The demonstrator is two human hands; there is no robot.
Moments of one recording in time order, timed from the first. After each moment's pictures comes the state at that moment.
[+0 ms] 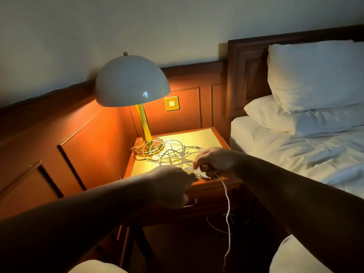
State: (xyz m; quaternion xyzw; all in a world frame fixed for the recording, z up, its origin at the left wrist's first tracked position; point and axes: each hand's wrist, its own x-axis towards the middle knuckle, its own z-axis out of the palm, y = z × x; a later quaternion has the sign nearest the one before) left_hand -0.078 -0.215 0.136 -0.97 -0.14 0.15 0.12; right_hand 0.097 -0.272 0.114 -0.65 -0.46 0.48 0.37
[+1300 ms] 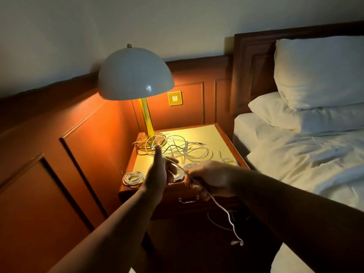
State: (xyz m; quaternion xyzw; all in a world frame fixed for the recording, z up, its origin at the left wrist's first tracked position) left_hand -0.083 -0.172 0.062 -0.64 -0.36 -0.32 -0.60; right_hand 0.055 -0.281 0.095 -0.60 -0.43 0.58 0.34
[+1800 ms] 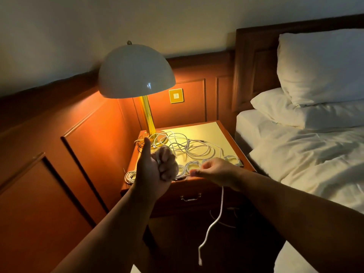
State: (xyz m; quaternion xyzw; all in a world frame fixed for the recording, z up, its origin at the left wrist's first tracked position) left_hand -0.094 -0.169 0.080 -0.45 -0.07 -0.31 -0.84; right_hand 0.077 -0.272 0.071 -0.70 -0.52 0.37 0.34
